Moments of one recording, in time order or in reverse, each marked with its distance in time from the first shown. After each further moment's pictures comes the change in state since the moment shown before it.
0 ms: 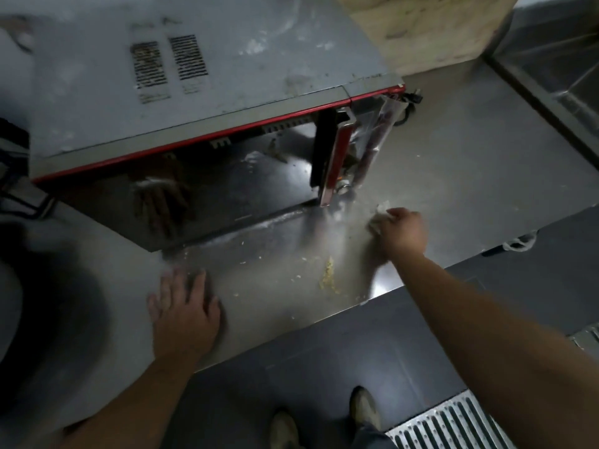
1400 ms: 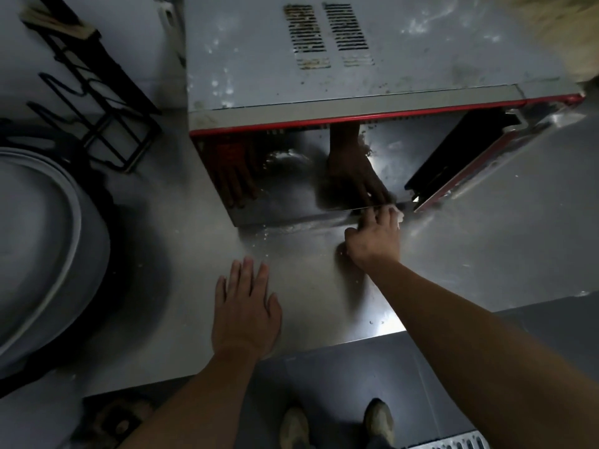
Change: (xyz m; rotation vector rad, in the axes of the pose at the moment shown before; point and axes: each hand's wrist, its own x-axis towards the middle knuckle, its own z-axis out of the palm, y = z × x) left_hand -0.008 -0.036 0.019 -0.125 -0.029 0.002; right_hand -0.089 -0.108 0.154 -0.406 -0.179 -0.417
